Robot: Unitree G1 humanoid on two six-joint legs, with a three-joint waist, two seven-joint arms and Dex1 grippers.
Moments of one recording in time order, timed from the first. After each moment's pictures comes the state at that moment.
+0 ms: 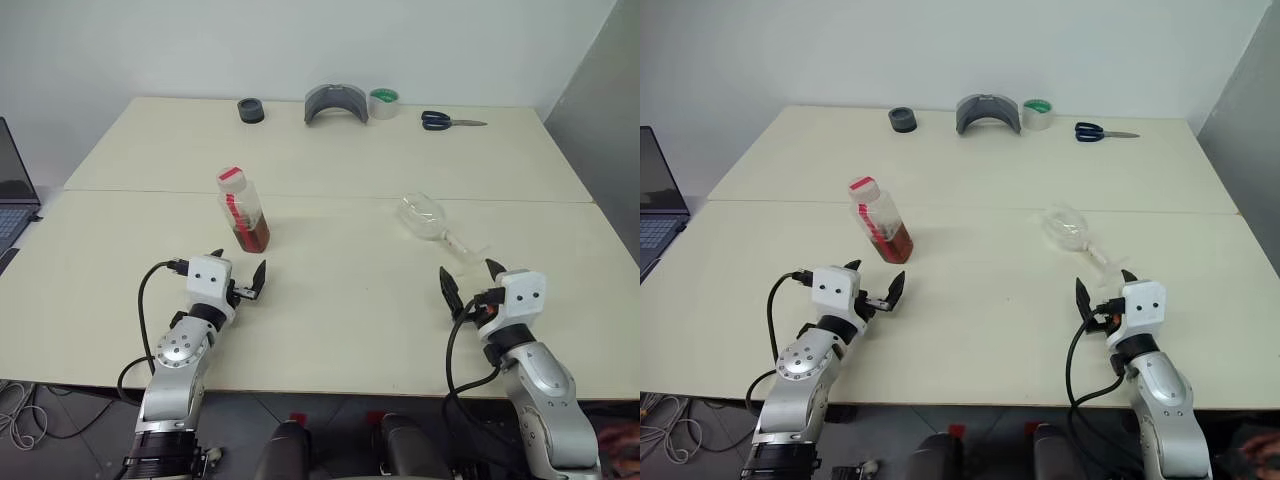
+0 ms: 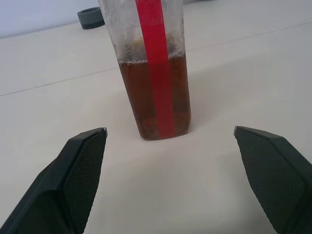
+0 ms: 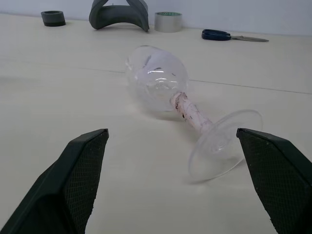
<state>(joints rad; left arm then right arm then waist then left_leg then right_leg) -0.08 0.31 0.13 -0.06 -0.10 0.10 -0.27 0.14 -0.20 -0.10 -0.45 0.16 0.25 0.22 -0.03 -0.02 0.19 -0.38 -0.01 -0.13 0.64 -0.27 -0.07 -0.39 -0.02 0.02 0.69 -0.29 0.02</state>
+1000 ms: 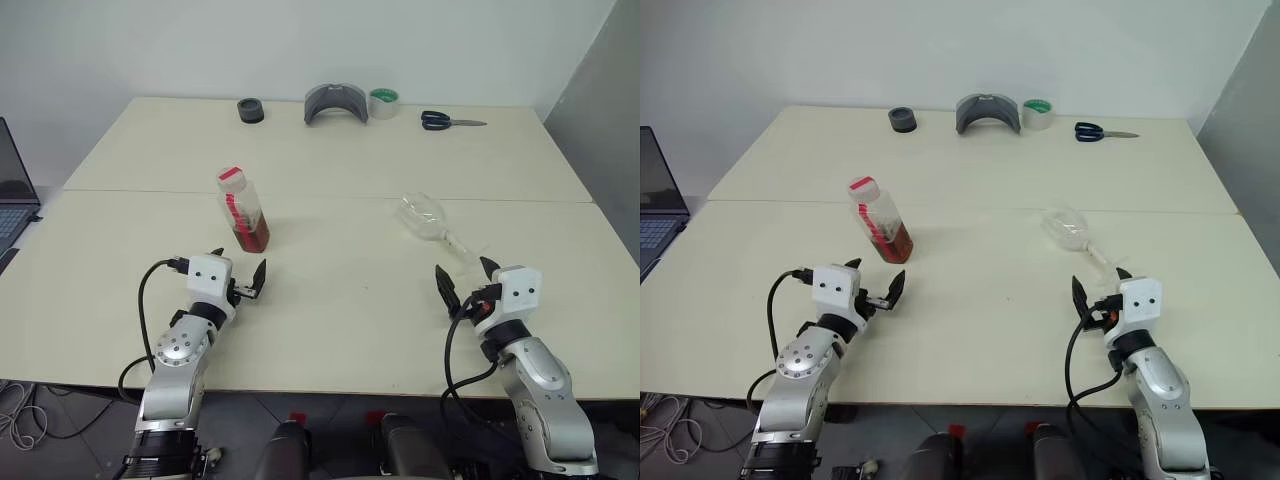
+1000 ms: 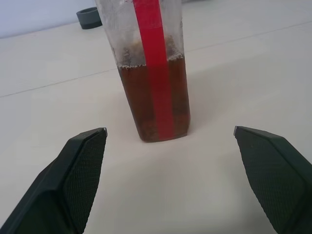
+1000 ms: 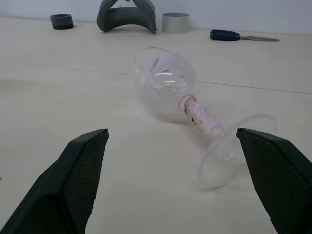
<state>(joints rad) -0.08 0.31 0.12 -0.07 -0.10 0.13 -0.27 0.10 -0.20 -0.09 -0.42 0.18 0.25 0.24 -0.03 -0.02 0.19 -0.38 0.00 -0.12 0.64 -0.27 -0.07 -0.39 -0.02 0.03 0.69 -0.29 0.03</state>
